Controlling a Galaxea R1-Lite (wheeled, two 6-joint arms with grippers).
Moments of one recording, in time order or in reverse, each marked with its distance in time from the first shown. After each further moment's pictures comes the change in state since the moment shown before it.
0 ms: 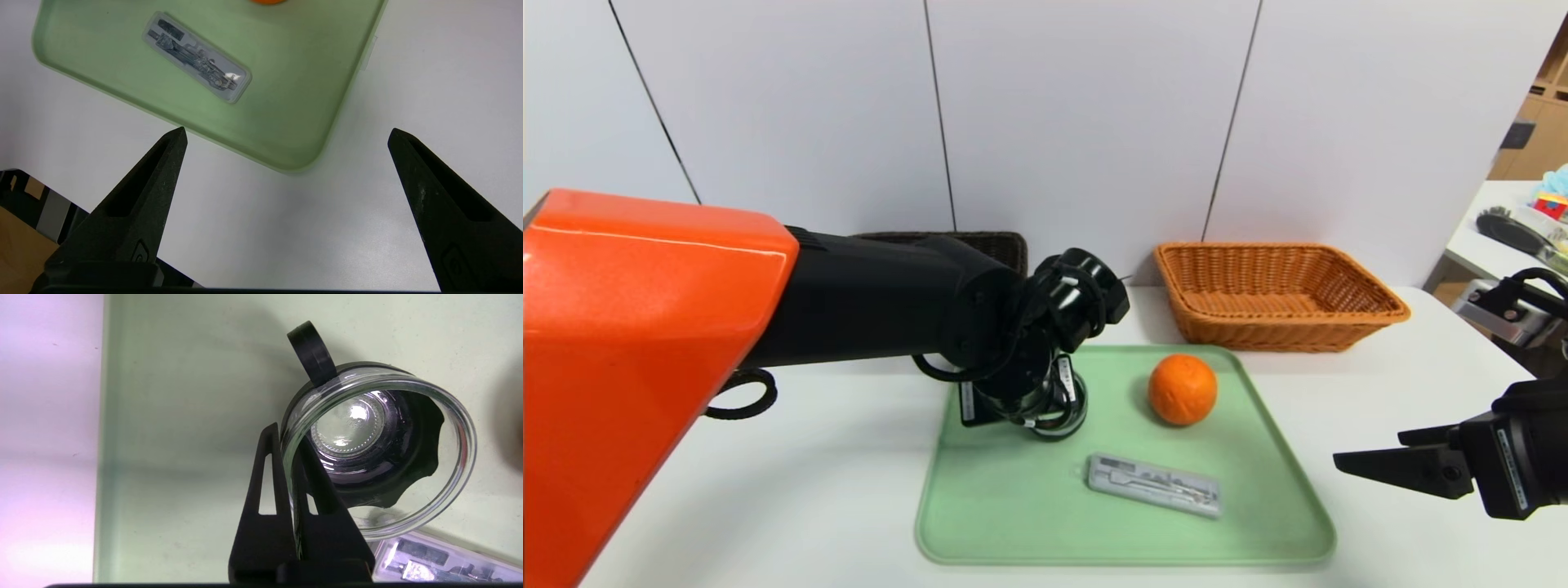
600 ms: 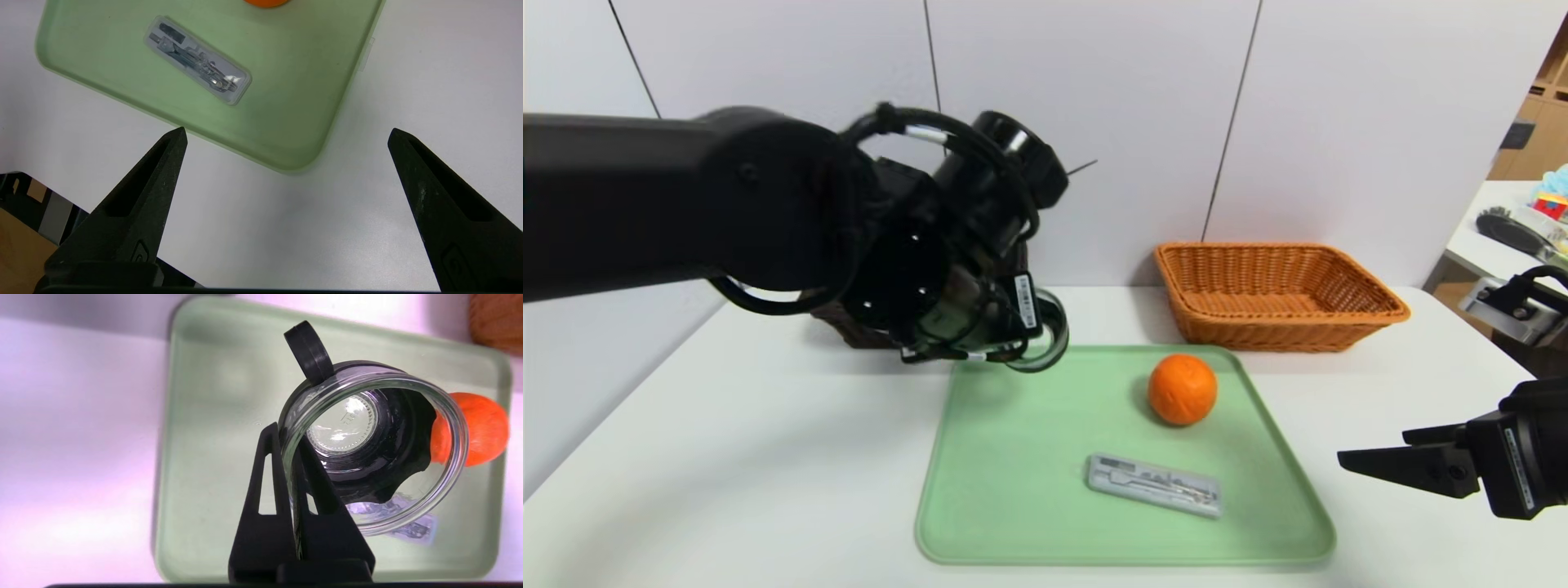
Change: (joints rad) left arm 0.026 -0.246 0.005 0.013 0.006 0.081; right arm -0.008 -0.012 0.001 0.000 0.000 0.006
